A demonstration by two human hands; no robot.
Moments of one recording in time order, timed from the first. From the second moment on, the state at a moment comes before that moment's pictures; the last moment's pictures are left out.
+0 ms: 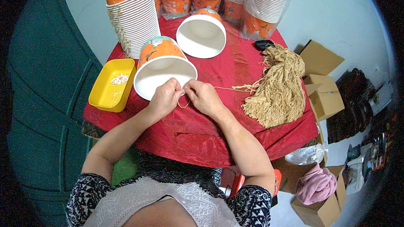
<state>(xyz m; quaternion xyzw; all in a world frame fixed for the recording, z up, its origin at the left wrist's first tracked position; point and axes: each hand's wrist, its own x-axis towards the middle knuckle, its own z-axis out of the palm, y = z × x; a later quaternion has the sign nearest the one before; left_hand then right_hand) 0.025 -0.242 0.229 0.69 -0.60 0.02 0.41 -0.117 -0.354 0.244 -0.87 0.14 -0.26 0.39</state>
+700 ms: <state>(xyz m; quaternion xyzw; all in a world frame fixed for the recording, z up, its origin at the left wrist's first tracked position) 0.044 -0.240 0.234 0.63 -0.56 -0.13 0.52 -0.121 -0.355 0.252 -0.94 0.09 -0.23 0.25</state>
